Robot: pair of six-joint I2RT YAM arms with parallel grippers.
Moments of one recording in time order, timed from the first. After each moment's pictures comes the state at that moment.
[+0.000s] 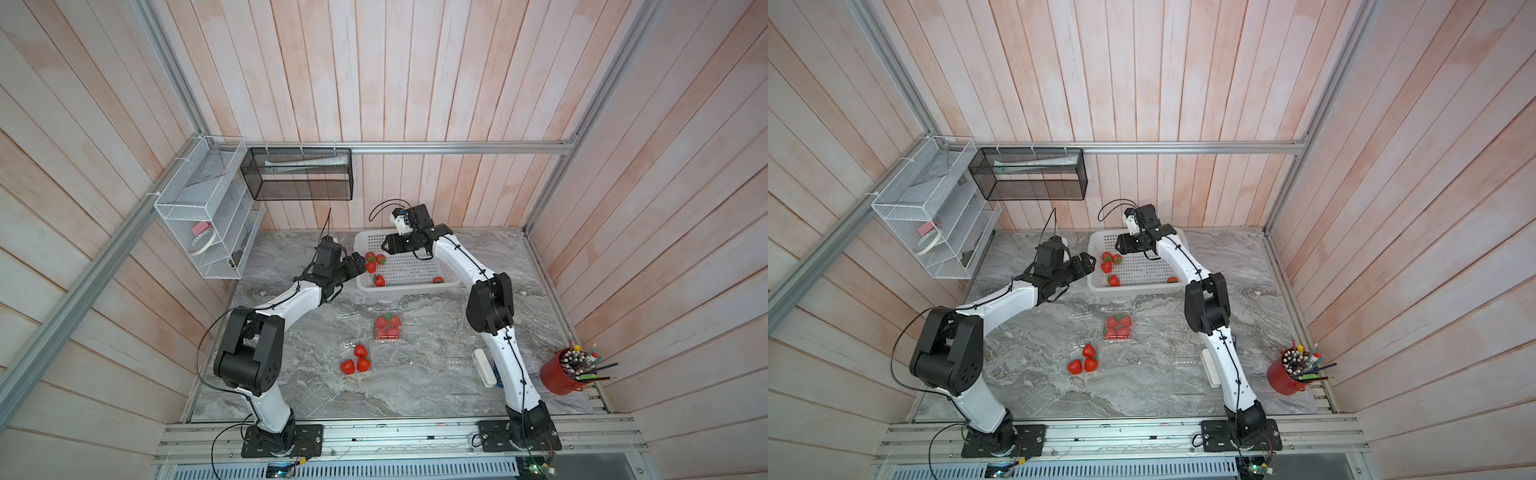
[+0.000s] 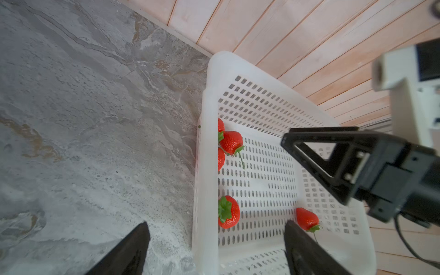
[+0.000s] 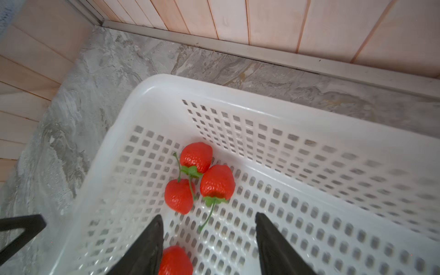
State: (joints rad) left arm -0.31 1.76 1.15 -0.01 0.12 -0.66; right arm 0.49 2.59 2.49 -0.71 -0.33 0.18
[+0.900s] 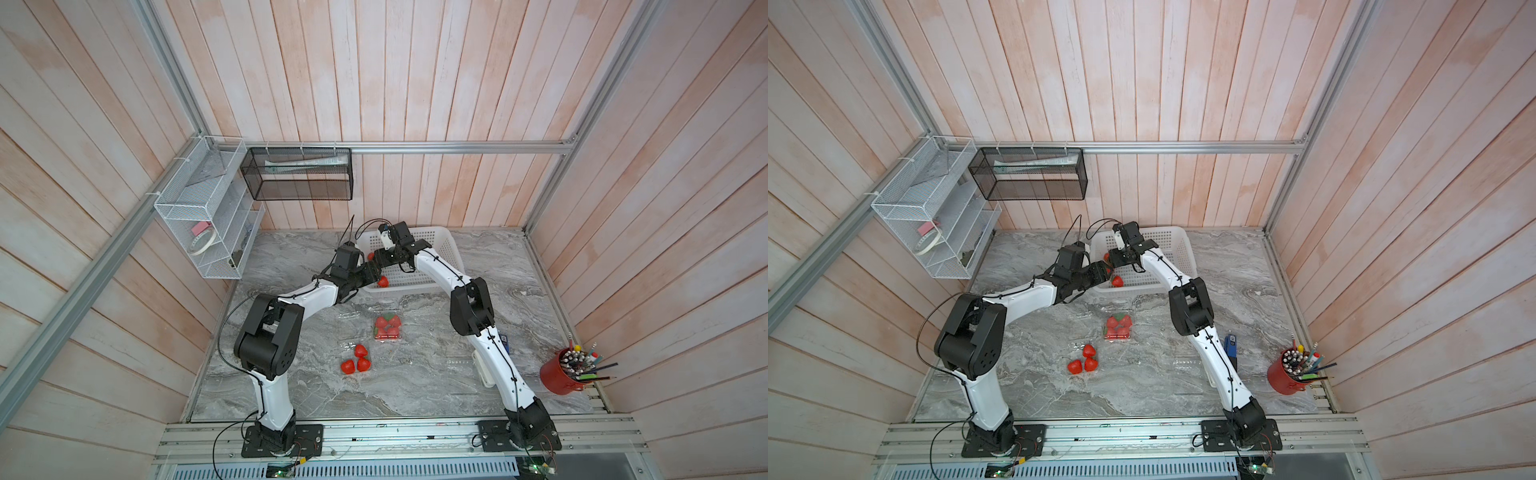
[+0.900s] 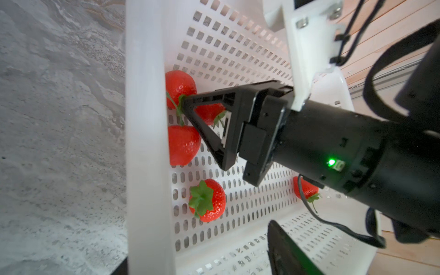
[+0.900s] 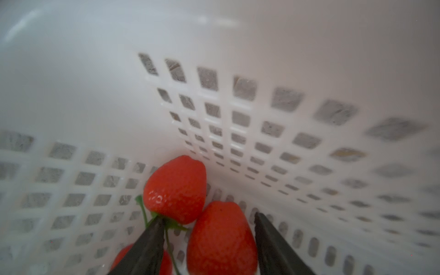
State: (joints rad) left arm -0.40 1.88 1.20 0.01 0.20 -0.67; right arm 0.56 2.72 2.49 -0.58 -0.16 0.14
